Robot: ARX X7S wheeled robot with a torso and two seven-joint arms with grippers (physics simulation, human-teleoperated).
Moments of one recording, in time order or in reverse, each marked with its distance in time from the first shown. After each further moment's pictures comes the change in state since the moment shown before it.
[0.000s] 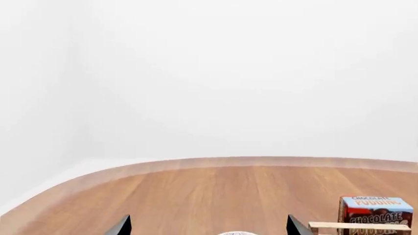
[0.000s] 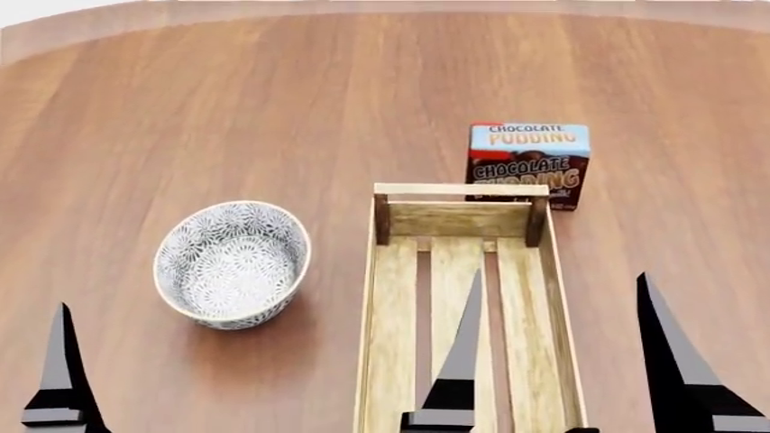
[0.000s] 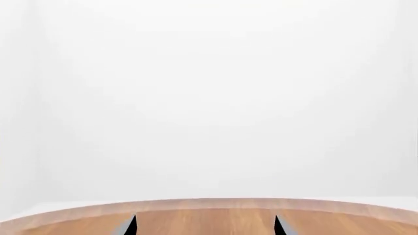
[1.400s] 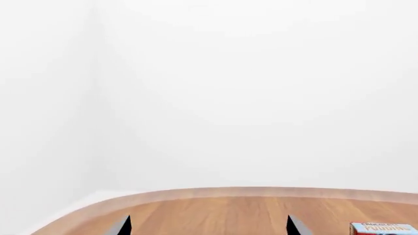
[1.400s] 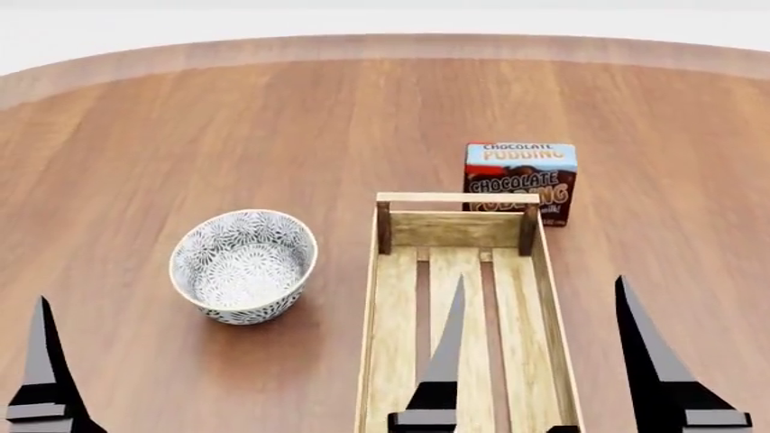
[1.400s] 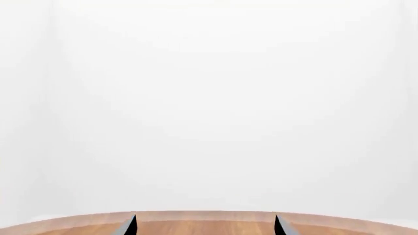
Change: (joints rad) left arm 0.015 0.040 -0.023 -0.016 0.077 0.048 0.033; right arm 0.001 -0.041 -0.011 0.025 -0.057 0.024 -0.055
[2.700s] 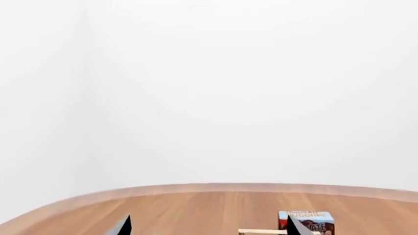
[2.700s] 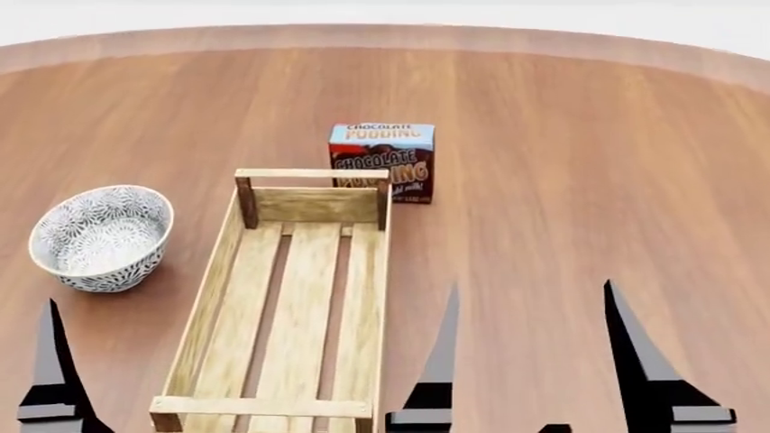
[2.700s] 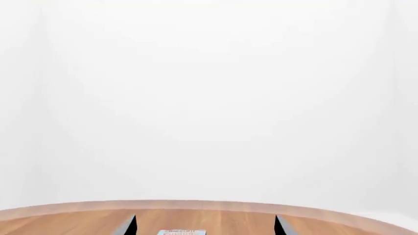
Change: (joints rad) left arm 0.005 0.046 -0.008 -0.039 0.062 0.035 0.056; right arm -0.007 -0.056 0.026 0.030 -0.037 0.005 -0.077
